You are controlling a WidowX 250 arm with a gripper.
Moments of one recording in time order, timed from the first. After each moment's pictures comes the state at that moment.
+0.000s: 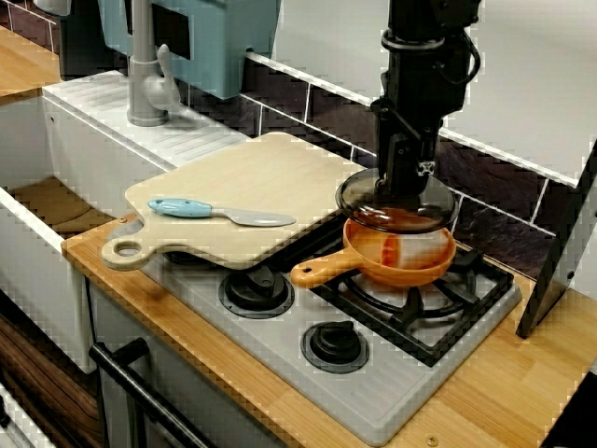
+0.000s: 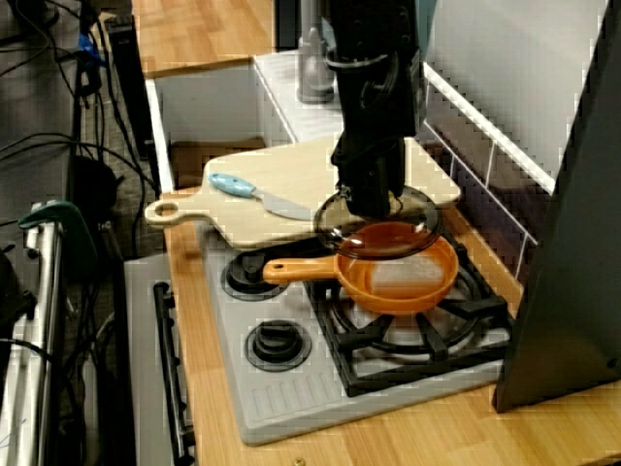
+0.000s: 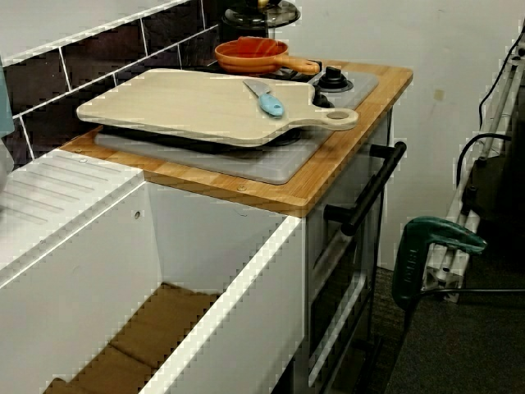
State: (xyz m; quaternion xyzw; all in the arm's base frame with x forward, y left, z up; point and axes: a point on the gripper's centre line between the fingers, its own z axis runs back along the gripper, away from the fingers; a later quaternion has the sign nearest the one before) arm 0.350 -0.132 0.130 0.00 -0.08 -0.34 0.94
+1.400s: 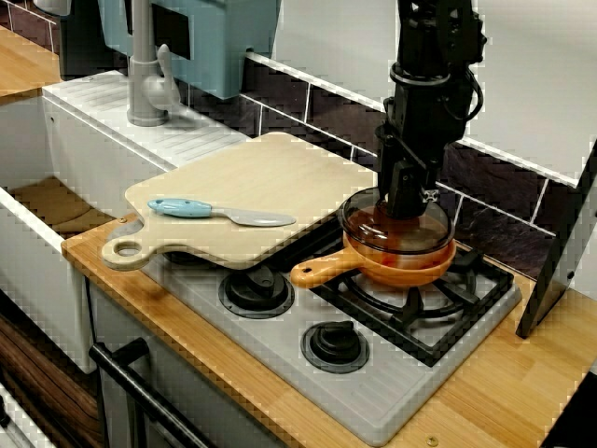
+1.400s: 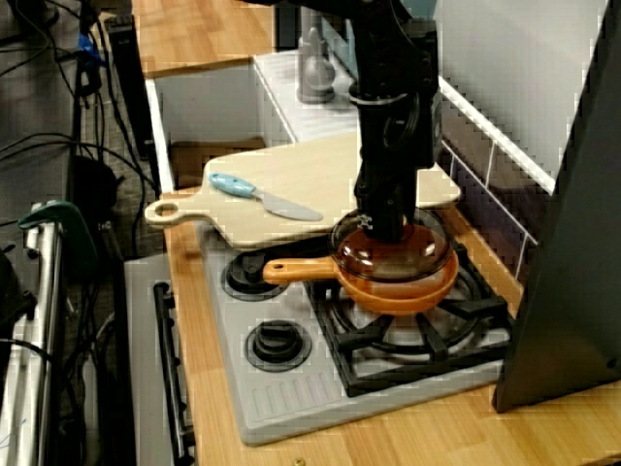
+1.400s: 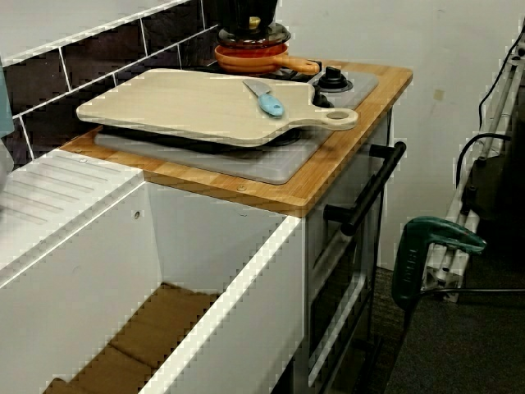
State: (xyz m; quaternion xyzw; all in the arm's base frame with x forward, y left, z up) arm 0.361 -0.131 0.108 0.01 -0.07 -0.32 0.95
